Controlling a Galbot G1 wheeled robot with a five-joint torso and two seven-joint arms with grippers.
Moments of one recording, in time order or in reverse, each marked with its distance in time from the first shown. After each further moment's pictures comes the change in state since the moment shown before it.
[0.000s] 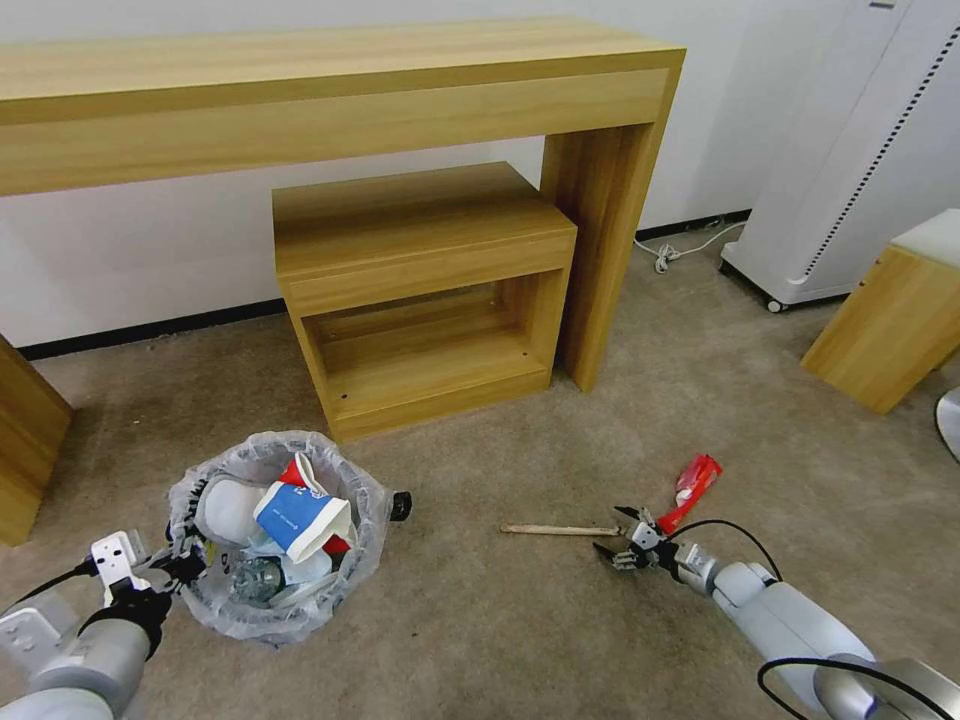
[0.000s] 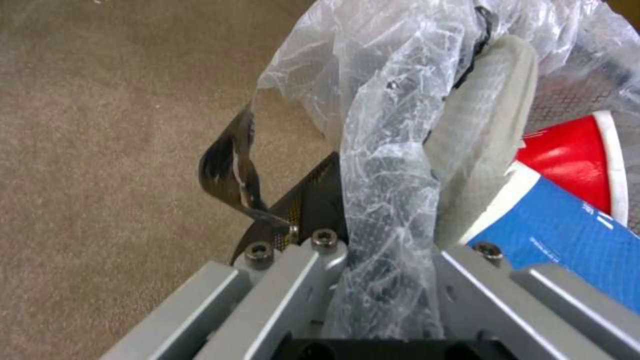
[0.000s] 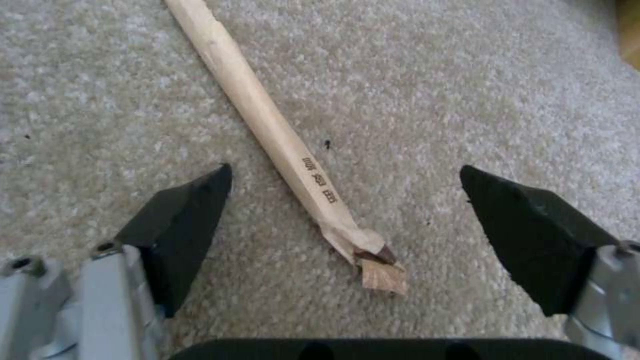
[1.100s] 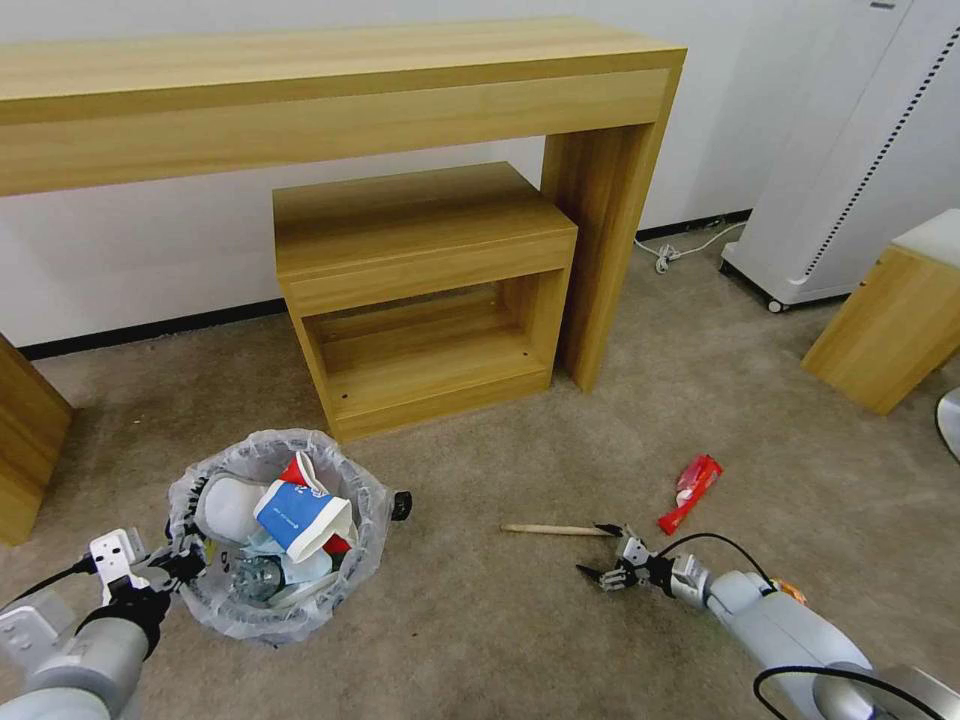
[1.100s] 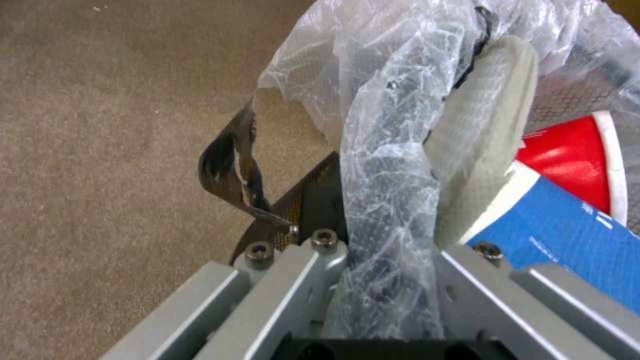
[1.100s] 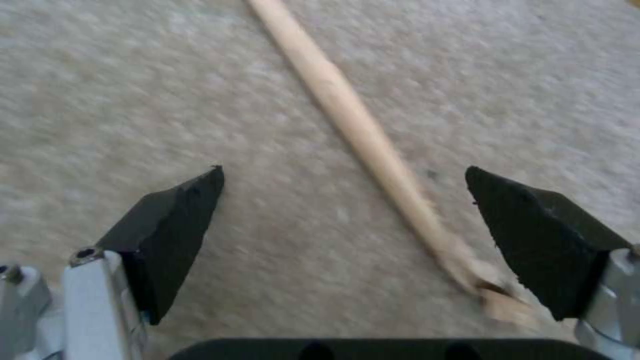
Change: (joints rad) left arm 0.010 0.009 -0.006 -0.016 -0.007 0.002 -0.003; right arm -0.014 -0.011 -0.033 0.020 0.108 0.046 -0.150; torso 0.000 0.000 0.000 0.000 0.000
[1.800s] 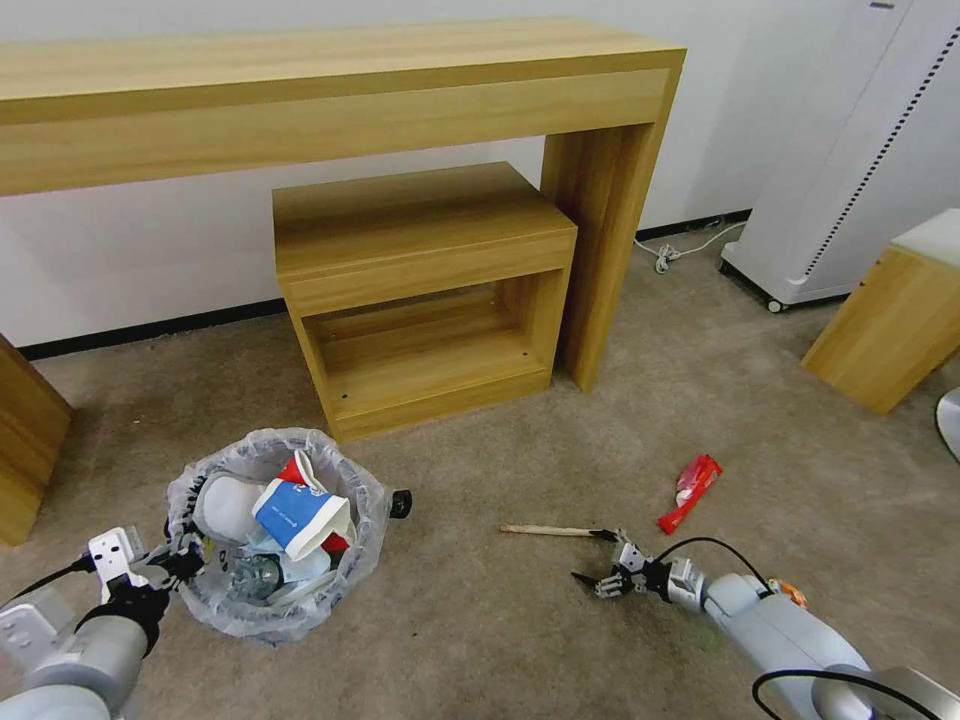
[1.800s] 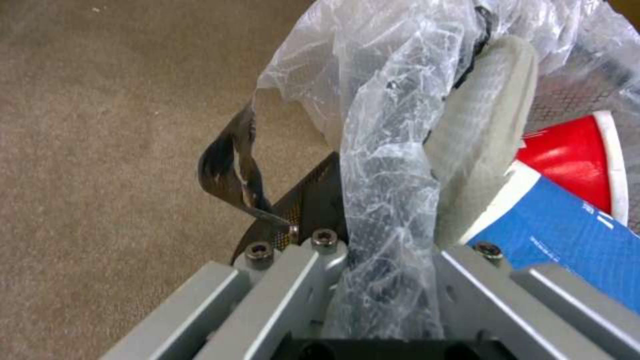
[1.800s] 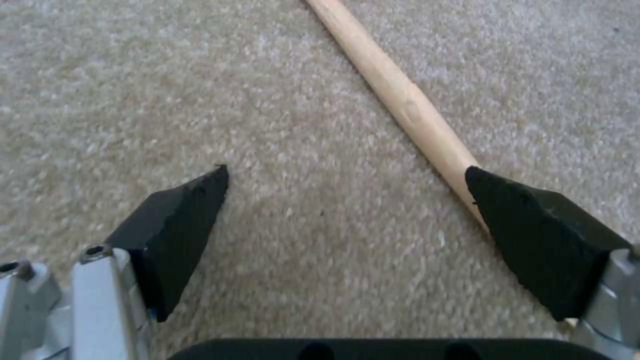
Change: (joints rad) left arm -0.009 0.002 0.001 0.002 0.000 0.006 -0.003; right arm -0.020 0.008 -0.026 0.007 0.055 0.025 -0.084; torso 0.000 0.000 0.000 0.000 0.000
